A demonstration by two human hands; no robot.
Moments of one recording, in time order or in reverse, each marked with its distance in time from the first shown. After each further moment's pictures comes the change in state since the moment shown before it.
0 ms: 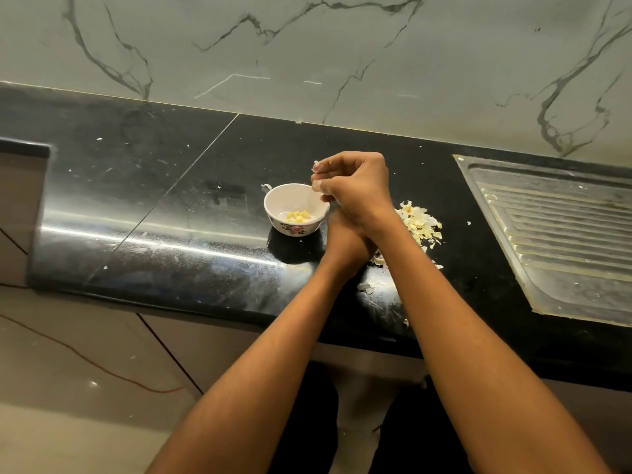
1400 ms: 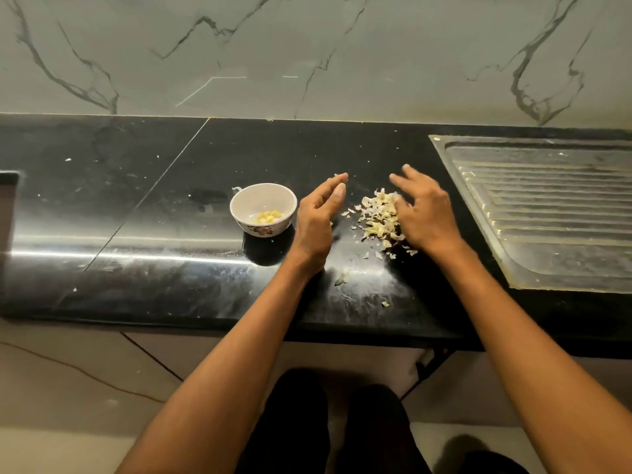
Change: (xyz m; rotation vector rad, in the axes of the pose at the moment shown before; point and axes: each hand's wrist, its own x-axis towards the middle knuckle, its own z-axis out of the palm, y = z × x) left_hand 0.012 0.002 -0.007 0.008 -0.106 0.094; right_hand -0.011 0.085 -0.135 -0.774 0.068 -0.075
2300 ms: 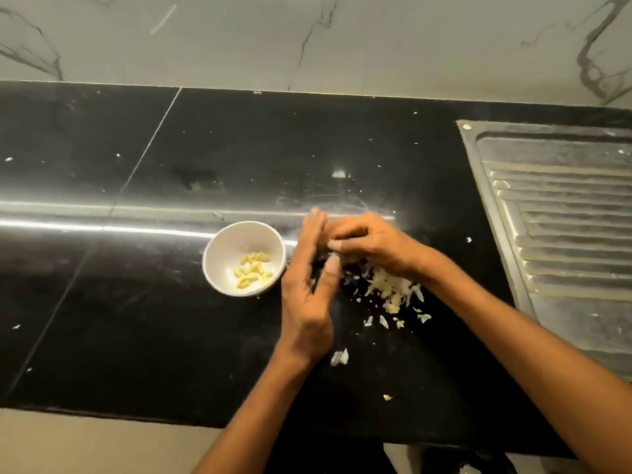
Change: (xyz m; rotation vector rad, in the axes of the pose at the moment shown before) left_hand -0.013 0.004 0.004 0.070 0.084 -0.007; right_hand 0.074 -0.023 0.041 0.789 -0.901 -0.086
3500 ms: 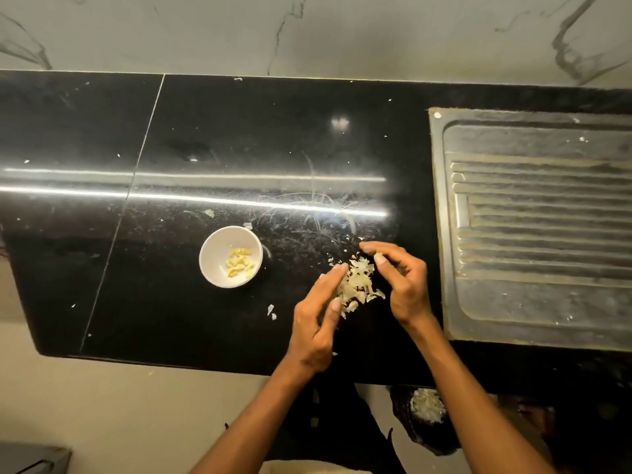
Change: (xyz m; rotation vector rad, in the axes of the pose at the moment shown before) left_hand -0.045 0.048 0.041 0.229 -0.199 -0.236; right_hand -0.116 0.017 0.010 0.164 0.784 0.063
